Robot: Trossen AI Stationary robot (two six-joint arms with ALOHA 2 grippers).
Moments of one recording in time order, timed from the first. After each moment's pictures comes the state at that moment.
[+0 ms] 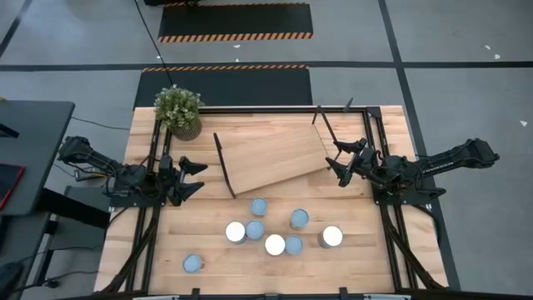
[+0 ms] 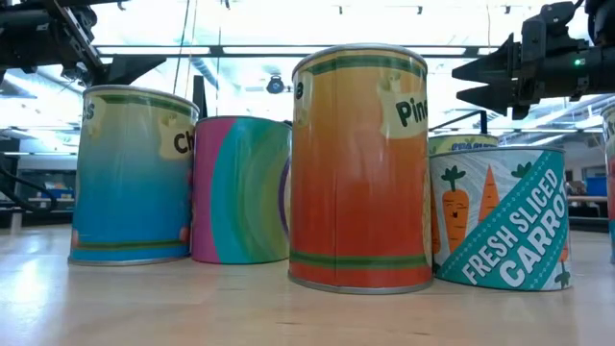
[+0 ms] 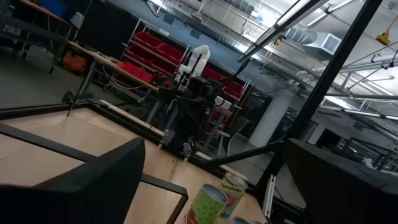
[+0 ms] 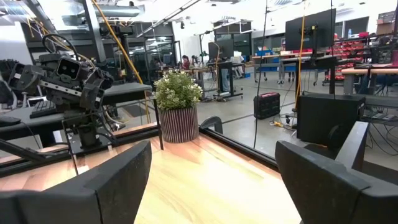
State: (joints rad) left arm -0.43 0.31 0.01 0.58 -0.58 -0.40; right arm 0.15 0.50 0.01 0.66 0.66 0.00
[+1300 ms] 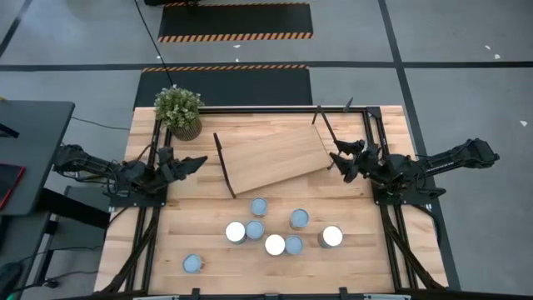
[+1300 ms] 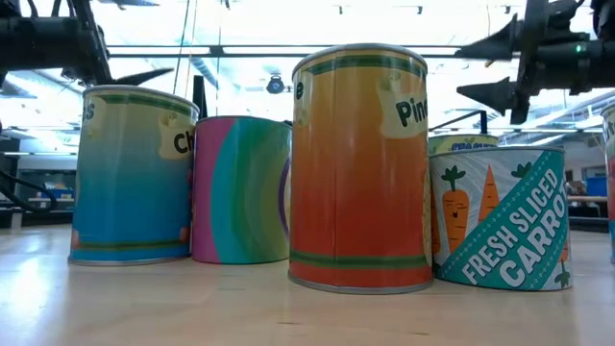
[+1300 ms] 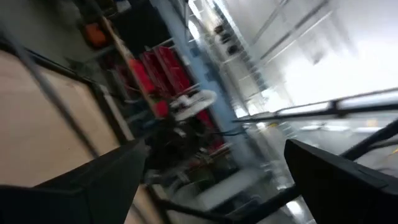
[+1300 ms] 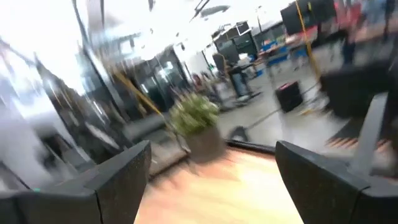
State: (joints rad) left arm -0.27 0.31 0.01 0.66 -0.62 -0.97; right arm 0.15 0.50 0.01 0.76 0.66 0.32
